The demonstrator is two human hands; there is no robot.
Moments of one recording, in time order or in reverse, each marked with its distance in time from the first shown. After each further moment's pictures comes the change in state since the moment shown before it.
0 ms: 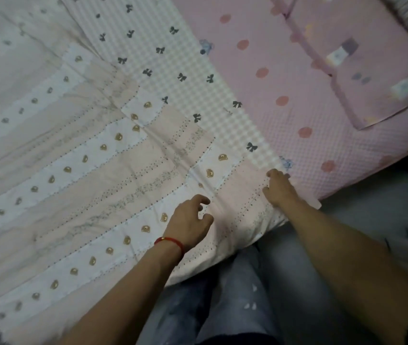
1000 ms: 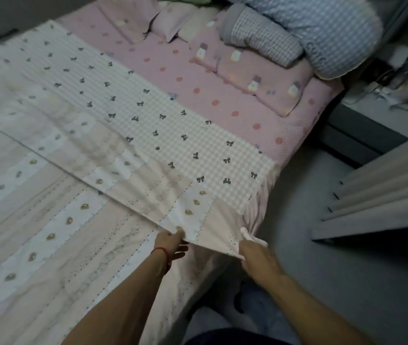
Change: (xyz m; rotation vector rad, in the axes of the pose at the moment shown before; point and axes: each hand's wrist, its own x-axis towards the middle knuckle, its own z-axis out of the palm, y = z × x) left_hand -0.063 -0.253 -0.054 -0.620 -0.145 -0.189; right_hand -0.384 -0.158 0.201 -0.007 0.229 -0.050
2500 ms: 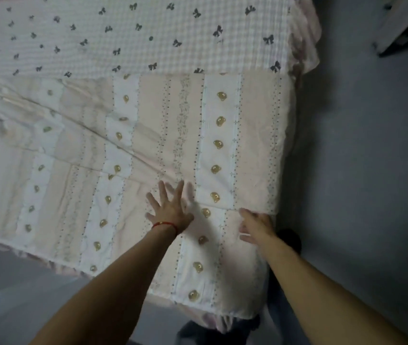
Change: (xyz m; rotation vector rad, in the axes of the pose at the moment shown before) left_hand 0.082 -0.192 -0.302 1.647 0.065 0.391; right_hand -0.056 -0.315 0.362 1.785 0.026 0.984
